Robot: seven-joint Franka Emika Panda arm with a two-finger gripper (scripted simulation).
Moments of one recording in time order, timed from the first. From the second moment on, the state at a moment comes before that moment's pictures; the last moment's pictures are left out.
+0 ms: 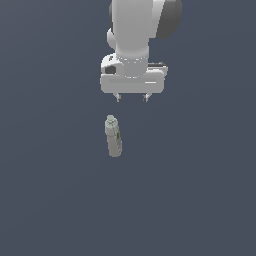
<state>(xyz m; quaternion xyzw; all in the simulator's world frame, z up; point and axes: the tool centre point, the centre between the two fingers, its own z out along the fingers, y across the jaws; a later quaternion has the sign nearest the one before) -0.073 0.016 0.304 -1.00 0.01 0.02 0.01</state>
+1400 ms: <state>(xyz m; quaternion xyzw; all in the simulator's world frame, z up) -0.038 -0.054 0.285 -1.00 0.03 0.00 0.00</state>
